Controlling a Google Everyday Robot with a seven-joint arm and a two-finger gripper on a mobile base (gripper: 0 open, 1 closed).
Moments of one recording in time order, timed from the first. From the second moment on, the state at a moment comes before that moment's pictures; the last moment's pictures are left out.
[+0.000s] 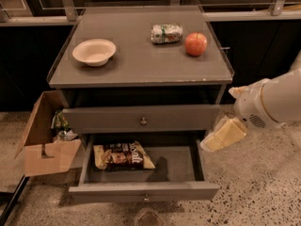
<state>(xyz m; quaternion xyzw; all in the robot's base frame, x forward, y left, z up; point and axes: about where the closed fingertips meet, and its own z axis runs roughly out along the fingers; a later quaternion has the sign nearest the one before) 0.463 -0.170 0.836 -0.46 0.83 0.08 0.30</state>
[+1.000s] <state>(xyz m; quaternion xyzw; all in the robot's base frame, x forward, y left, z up) 0.478 -0.140 0.757 -0.43 0.84 0.10 0.32</state>
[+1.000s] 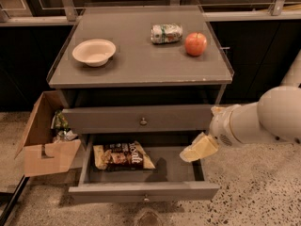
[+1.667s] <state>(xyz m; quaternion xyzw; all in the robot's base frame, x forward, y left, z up) 0.491 -0.108 0.696 -0.45 0.85 0.11 0.27</state>
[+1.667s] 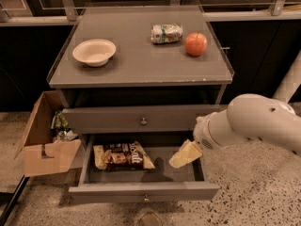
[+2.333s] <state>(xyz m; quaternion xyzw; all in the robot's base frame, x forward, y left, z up) 0.486 -0.101 0.670 -0.42 0.86 0.12 0.28</state>
